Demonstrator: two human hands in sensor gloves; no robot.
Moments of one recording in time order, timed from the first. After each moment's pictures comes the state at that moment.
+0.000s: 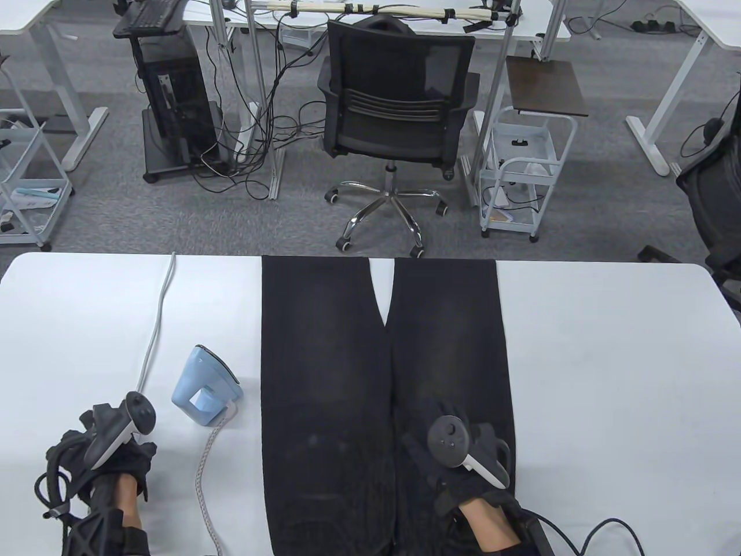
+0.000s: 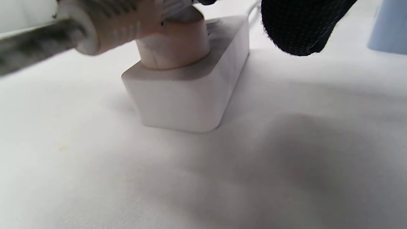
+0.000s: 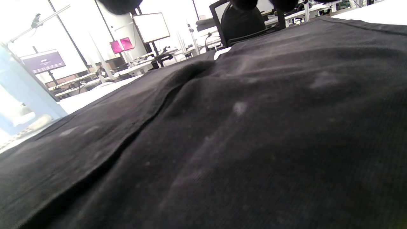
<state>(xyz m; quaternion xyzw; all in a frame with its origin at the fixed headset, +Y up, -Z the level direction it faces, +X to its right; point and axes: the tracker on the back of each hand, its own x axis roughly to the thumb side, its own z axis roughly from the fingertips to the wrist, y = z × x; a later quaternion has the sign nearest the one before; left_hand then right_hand) -0.403 -0.766 -0.342 -0.21 0.24 -0.05 0.95 0.124 -0.770 -0.345 0.11 0.07 0.98 0.16</state>
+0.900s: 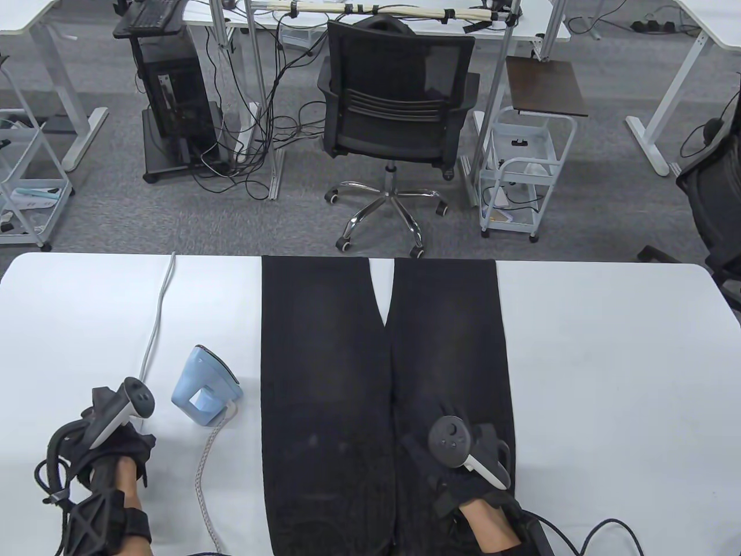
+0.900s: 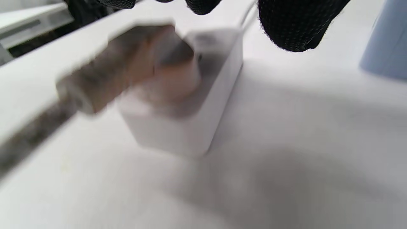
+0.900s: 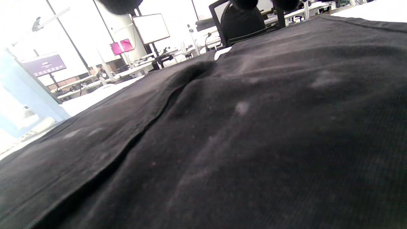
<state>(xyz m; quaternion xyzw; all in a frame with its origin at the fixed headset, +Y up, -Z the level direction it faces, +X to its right) -0.401 -0.740 -0.360 -0.23 0.24 -0.04 0.94 0.124 -0.769 -0.344 0.11 0.07 0.98 0.17</state>
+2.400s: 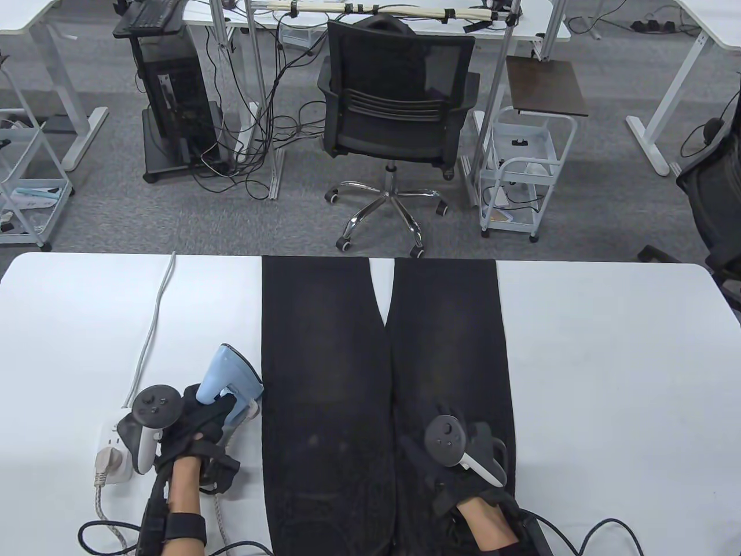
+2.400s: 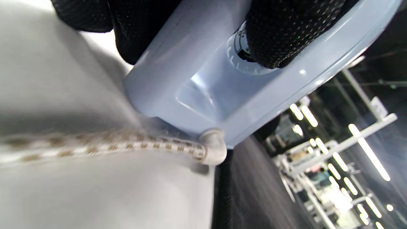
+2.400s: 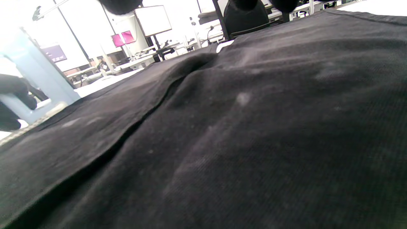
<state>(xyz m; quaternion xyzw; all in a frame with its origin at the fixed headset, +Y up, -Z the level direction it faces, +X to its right) -0.331 -0.794 -0.378 0.04 0.13 0.41 0.90 0.119 -0.770 -0.344 0.12 0.08 0.98 0.16</state>
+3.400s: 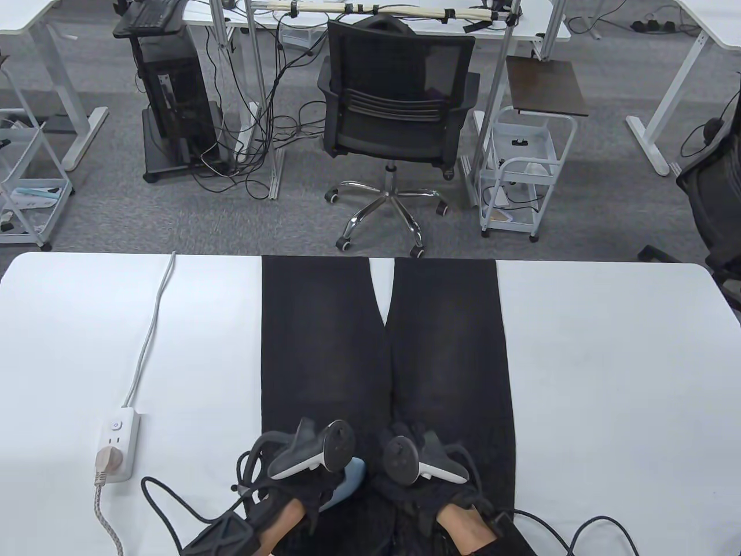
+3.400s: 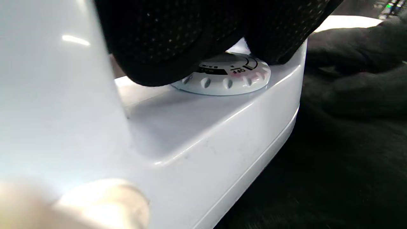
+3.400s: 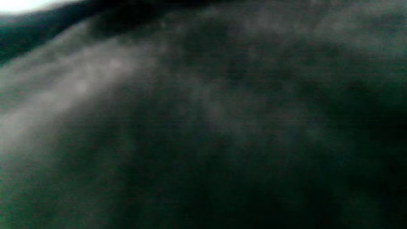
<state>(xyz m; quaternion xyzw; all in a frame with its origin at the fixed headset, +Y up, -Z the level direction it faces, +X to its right) -0.110 -0.750 -0.334 -0.17 -0.14 -0.03 0.98 0.072 -0.819 -0.338 0.23 0.24 0.94 0.05</state>
